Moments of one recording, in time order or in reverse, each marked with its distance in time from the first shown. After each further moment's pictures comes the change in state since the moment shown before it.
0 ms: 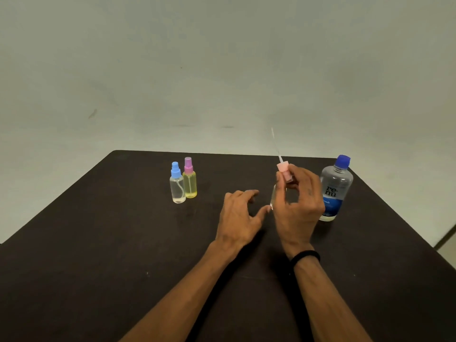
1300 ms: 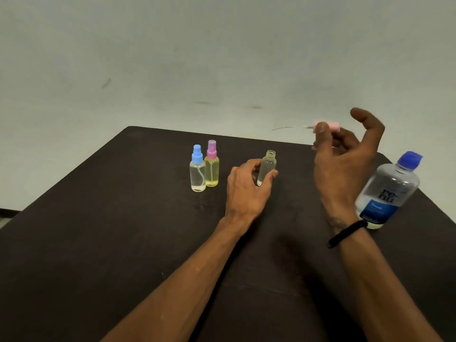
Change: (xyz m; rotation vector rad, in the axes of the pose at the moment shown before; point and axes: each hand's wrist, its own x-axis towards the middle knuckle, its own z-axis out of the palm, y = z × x) left_hand 0.047 -0.035 -0.011 -0.195 0.227 -0.156; right_hand 0.063 -0.027 0.040 0.401 -0.116 0.428
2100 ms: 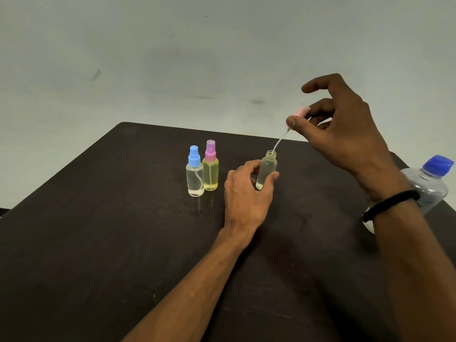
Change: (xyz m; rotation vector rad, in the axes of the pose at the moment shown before) left_hand 0.003 -0.008 0.001 -0.009 0.045 -0.058; right_hand 0.066 -0.011 0.020 -0.471 -0.636 -0.185
